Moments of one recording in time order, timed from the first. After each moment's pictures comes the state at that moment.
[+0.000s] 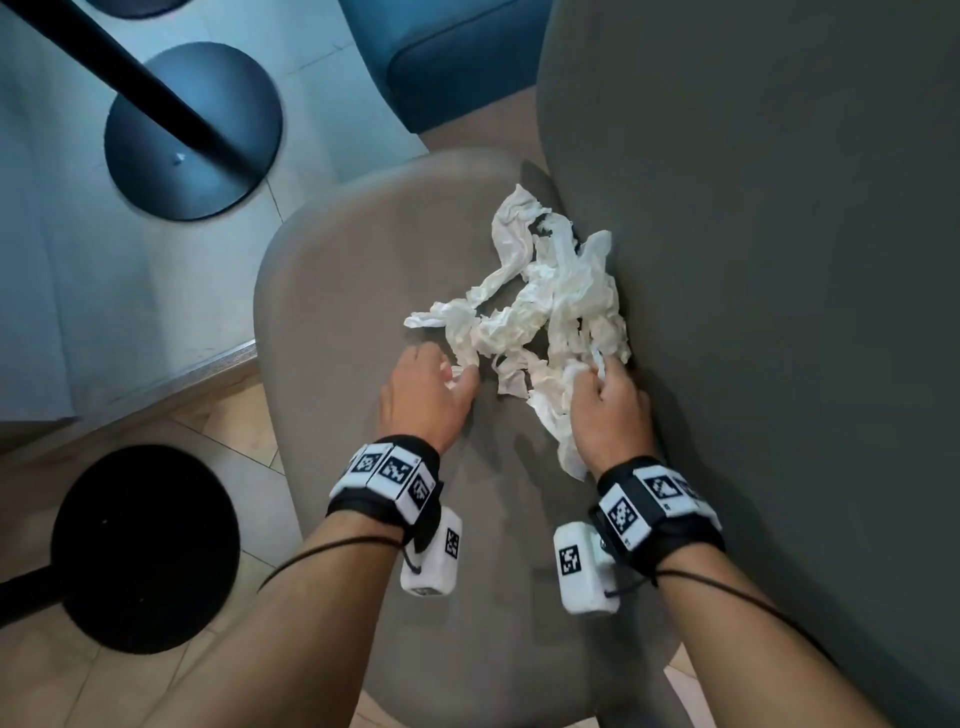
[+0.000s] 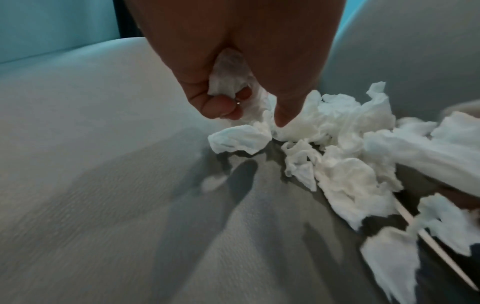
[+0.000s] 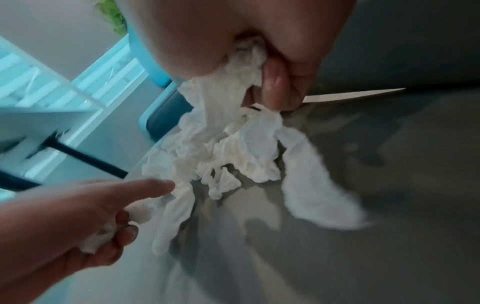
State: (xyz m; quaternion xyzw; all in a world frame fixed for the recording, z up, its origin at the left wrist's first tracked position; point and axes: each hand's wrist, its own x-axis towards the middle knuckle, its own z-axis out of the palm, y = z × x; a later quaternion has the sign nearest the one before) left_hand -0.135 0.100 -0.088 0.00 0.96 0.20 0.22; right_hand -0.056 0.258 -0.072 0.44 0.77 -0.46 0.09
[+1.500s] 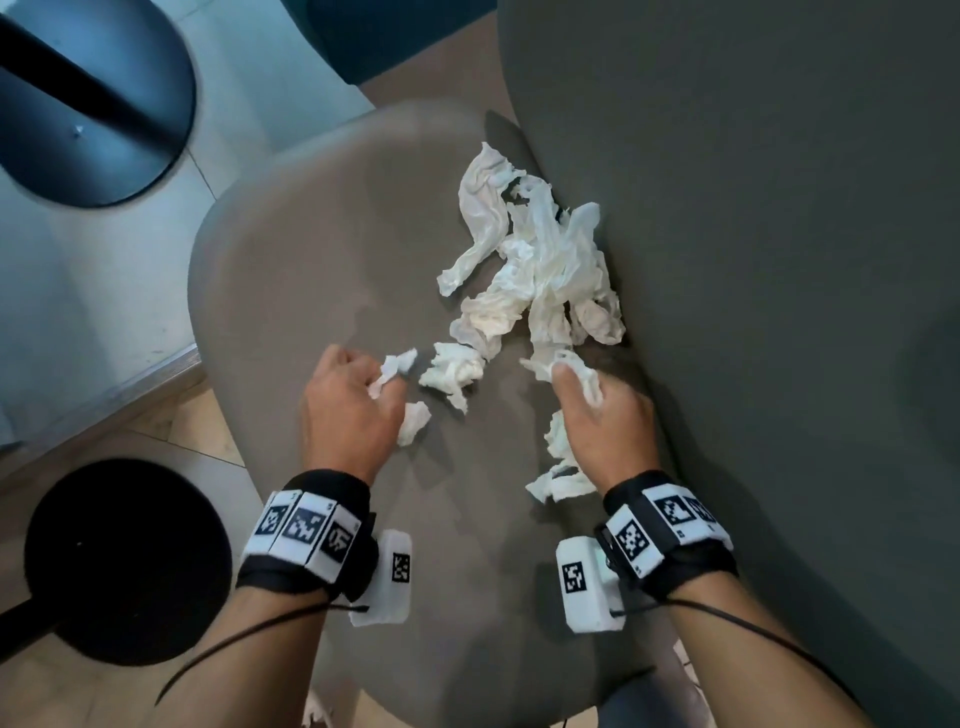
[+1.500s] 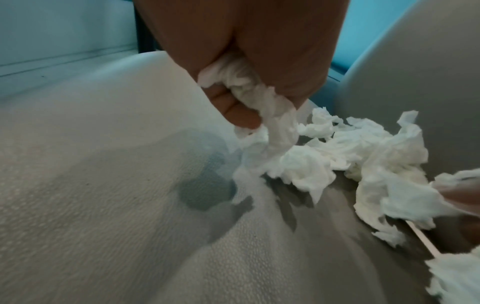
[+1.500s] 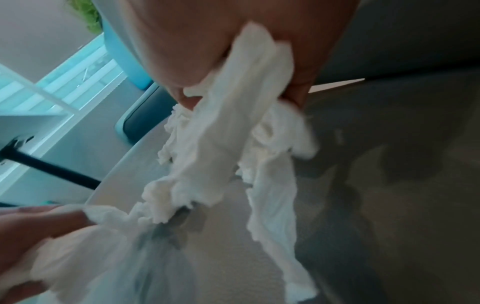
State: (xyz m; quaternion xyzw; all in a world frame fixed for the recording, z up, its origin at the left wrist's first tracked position) left_hand -0.155 0.055 -0.094 0.04 0.96 0.23 0.17; right_hand -0.040 0.255 -0.097 0.44 0.77 -0.46 0.08
